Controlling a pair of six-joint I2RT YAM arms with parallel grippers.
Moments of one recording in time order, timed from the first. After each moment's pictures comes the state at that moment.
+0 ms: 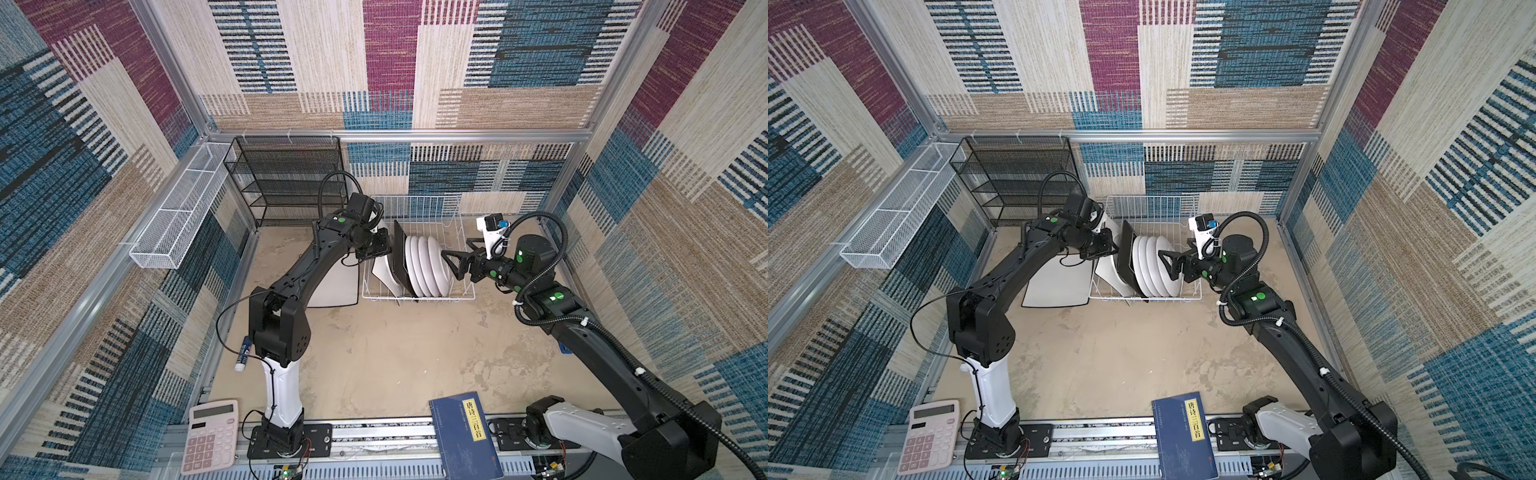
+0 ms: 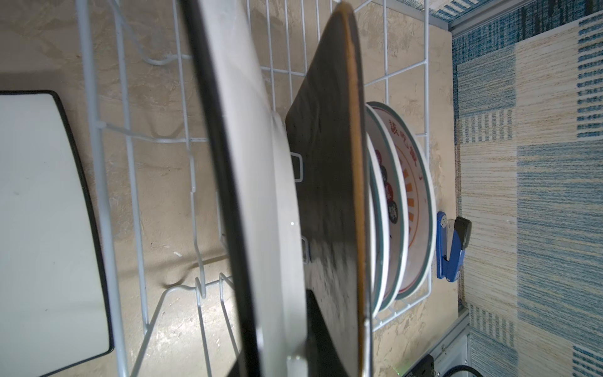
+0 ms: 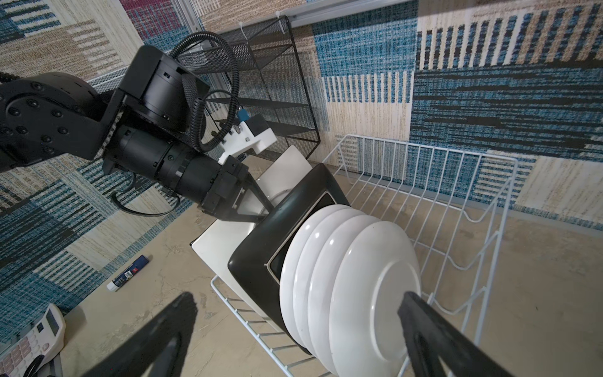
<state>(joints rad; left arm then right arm) -0.41 1.96 1.91 -0.89 0.32 -0.49 0.36 1.13 1.00 -0.09 -0.36 0.18</state>
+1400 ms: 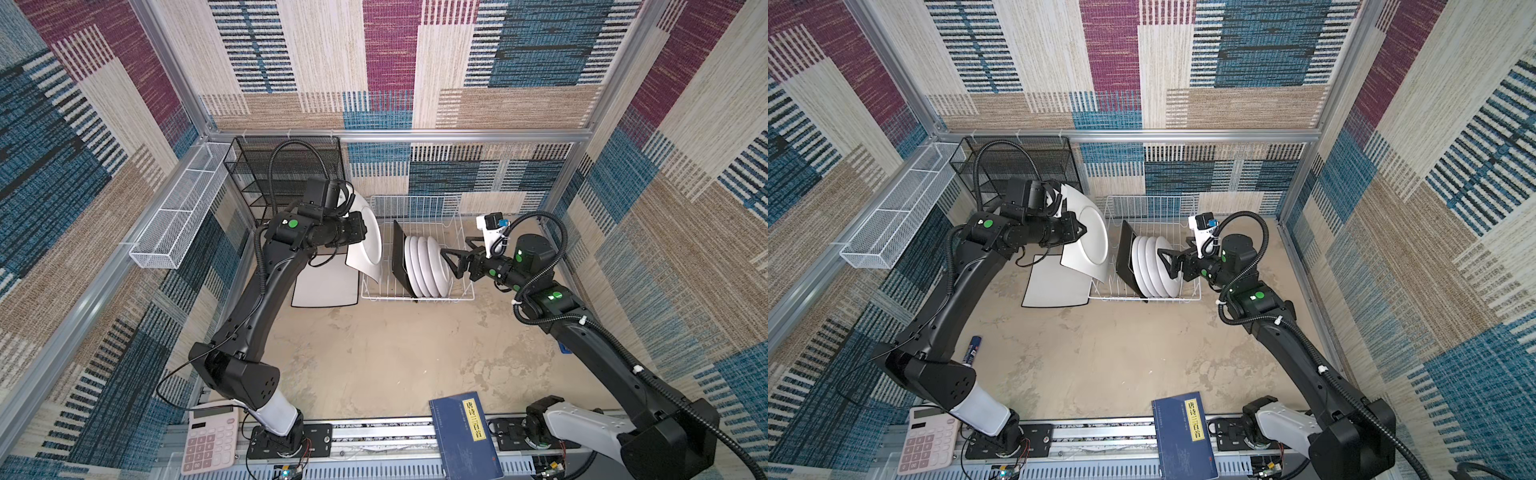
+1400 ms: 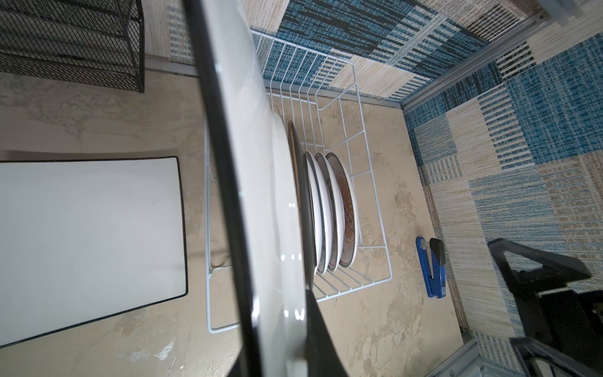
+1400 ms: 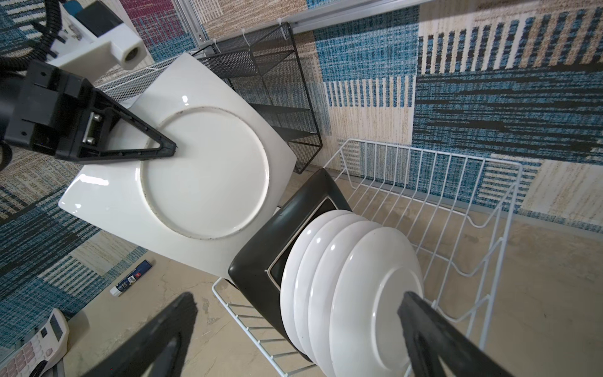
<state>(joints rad) -0.38 1.62 1.92 -0.99 0.18 -0.44 0.36 1.13 1.00 -0.07 -0.37 0.20</state>
